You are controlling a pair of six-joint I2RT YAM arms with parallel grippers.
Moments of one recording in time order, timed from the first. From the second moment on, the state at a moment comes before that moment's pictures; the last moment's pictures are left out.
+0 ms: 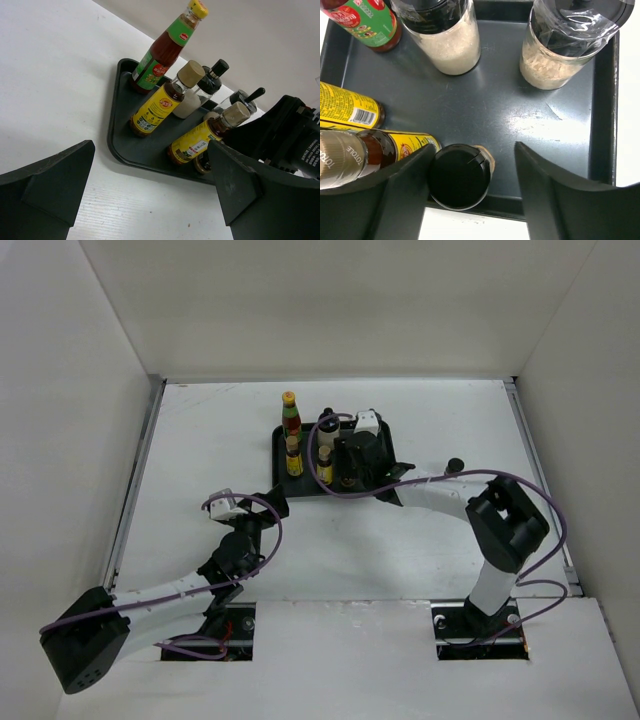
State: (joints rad) left arm -0.85 0.86 0.05 0.87 -0.87 -0.58; right arm 0.73 1.76 1.10 0.10 0.43 0.36
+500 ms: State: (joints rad) left arm -0.85 0.87 0.05 0.87 -0.86 -0.59; right arm 0.50 1.30 0.87 0.09 0.53 0.37
